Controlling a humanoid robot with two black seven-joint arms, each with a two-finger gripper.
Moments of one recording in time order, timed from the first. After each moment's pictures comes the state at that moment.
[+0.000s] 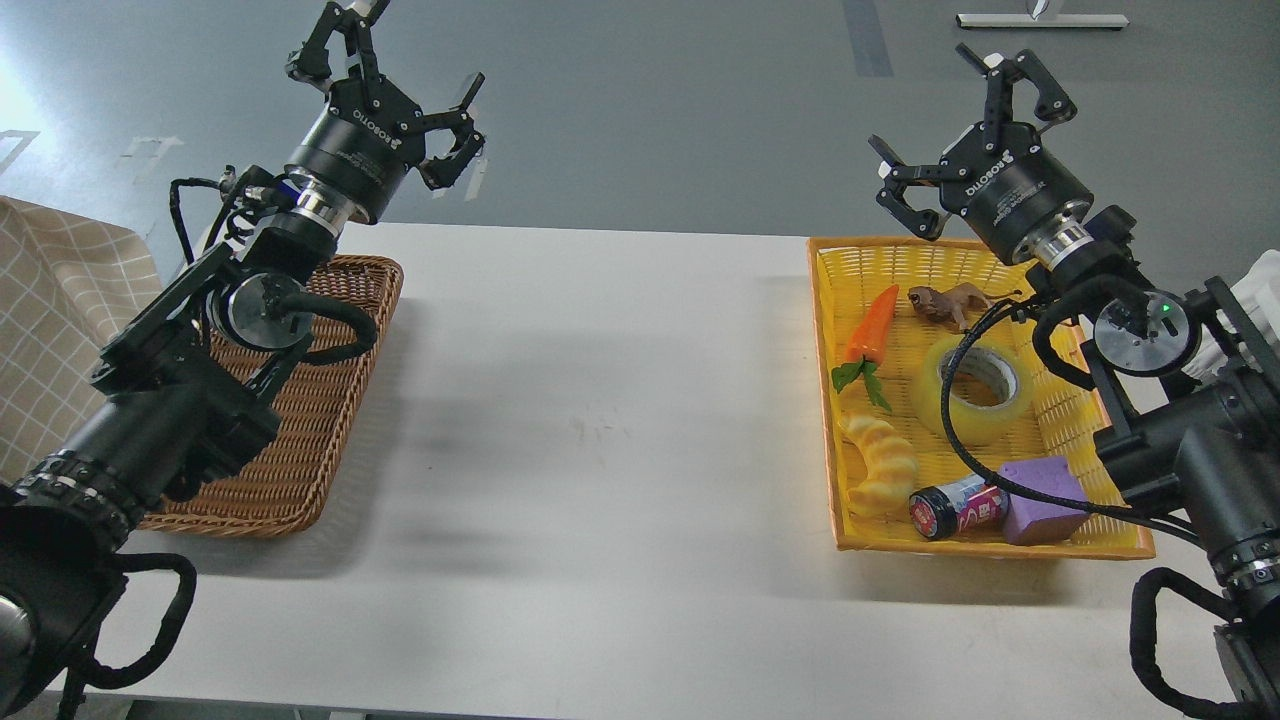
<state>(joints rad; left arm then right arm) -0.75 0.30 -1.00 -0.81 0.17 -0.49 -0.29 0.74 -0.14 1.32 0.78 -0.43 0.49 -0.17</state>
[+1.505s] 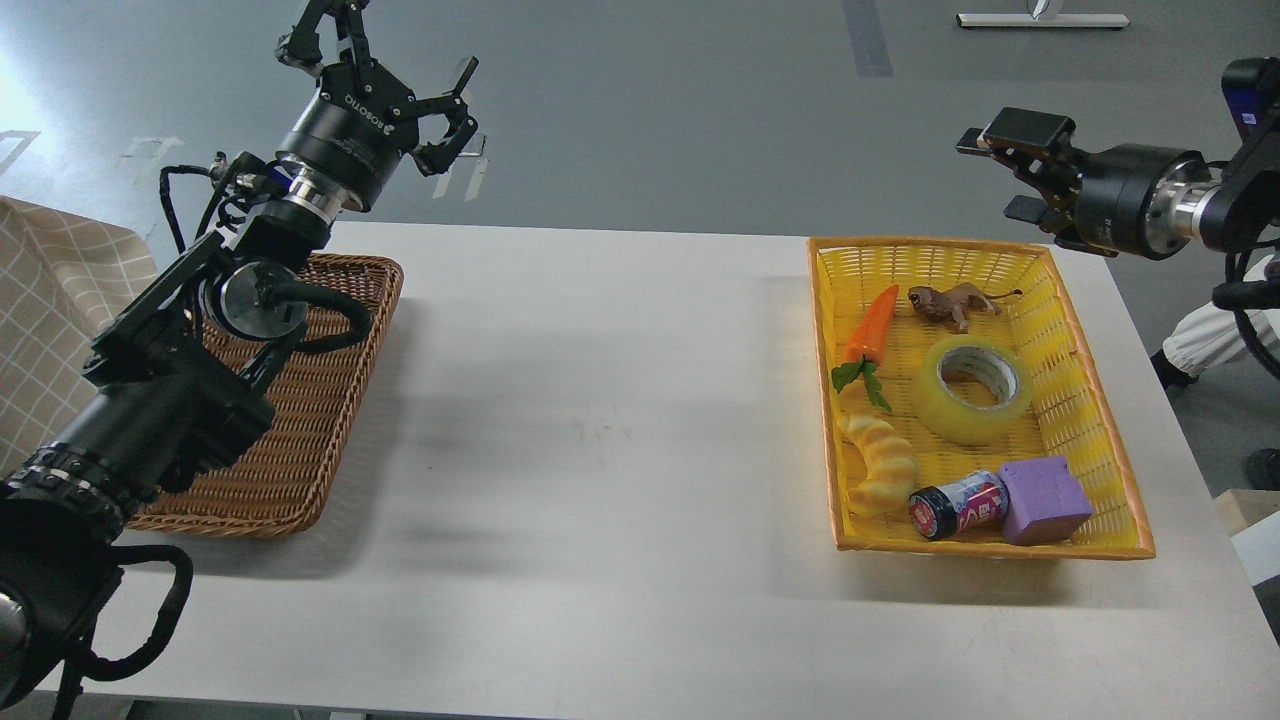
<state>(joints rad) -0.77 0.31 -1.01 -0.81 0.17 -0.49 -0.29 0.96 -0.67 0.67 1.06 -0.95 0.49 -0.17</state>
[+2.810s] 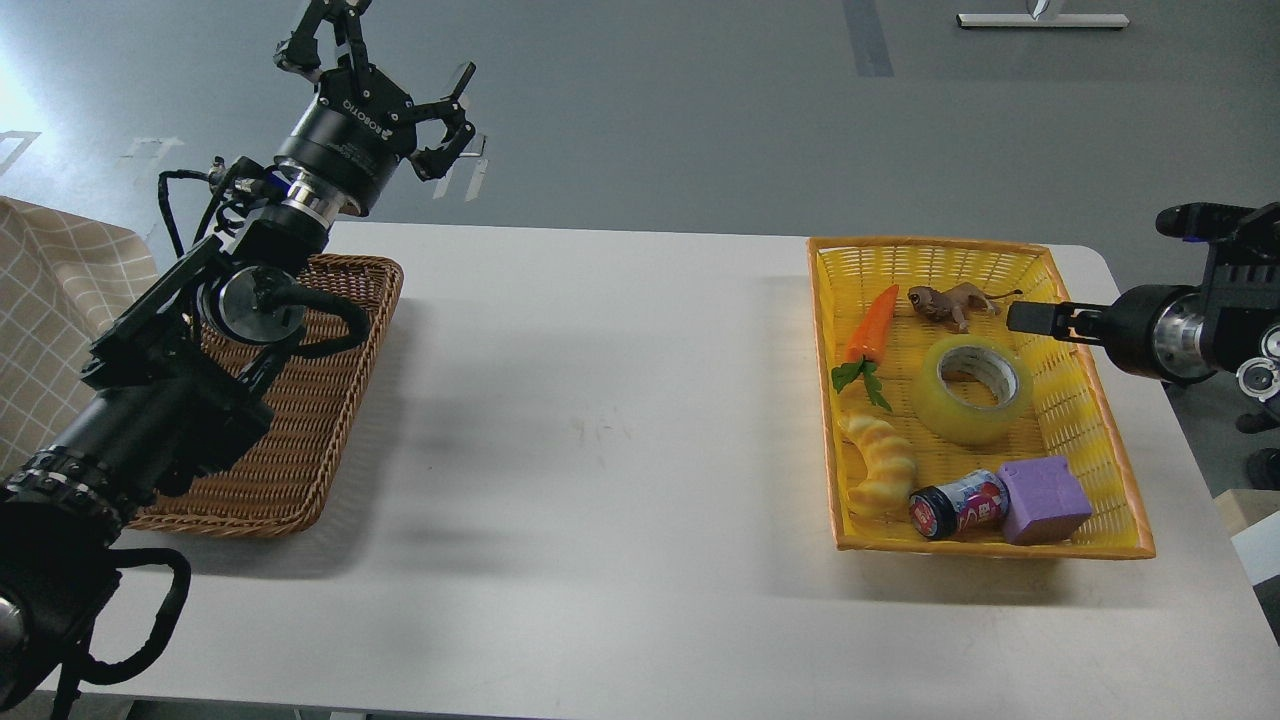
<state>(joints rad) -0.76 0.31 -1.01 -0.81 0.17 -0.49 -0.29 0.87 -0.71 0.46 1.06 -1.48 0.49 -0.18</state>
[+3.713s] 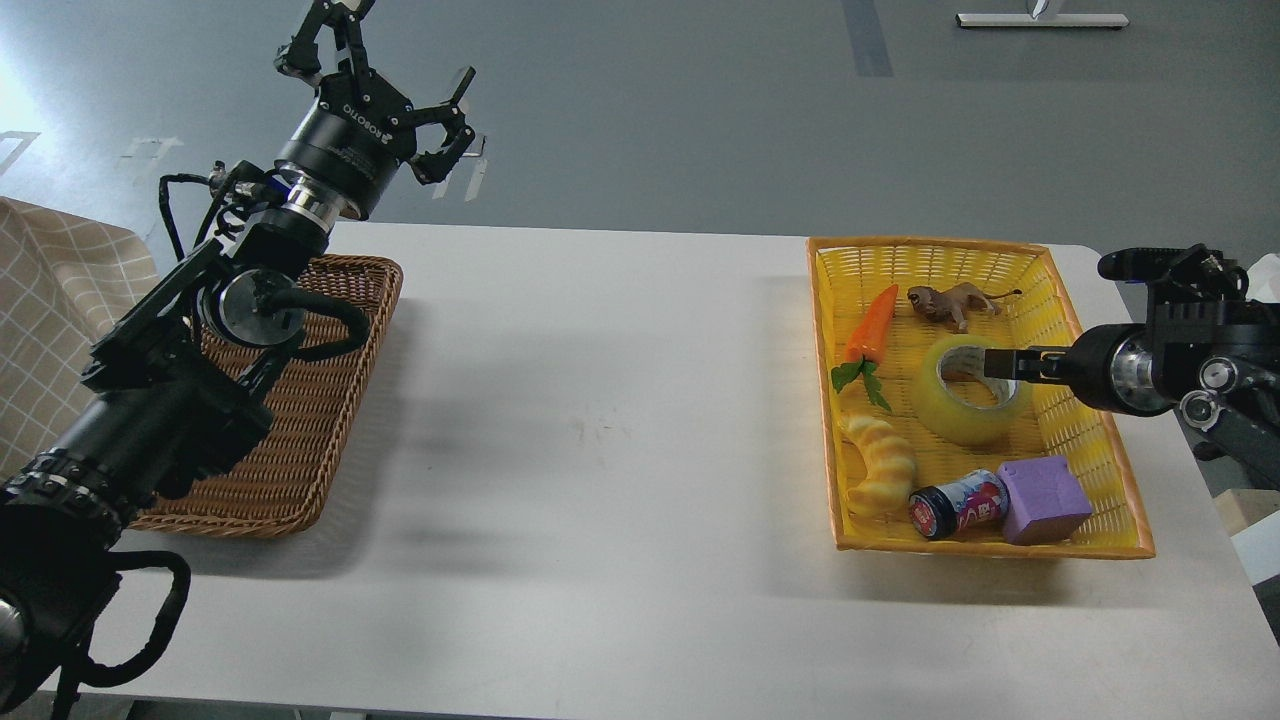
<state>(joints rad) -0.75 0.31 -1.01 -0.81 0.17 -0.49 -0.29 0.87 -0.64 0.38 1.01 -1.52 0.49 -0.18</state>
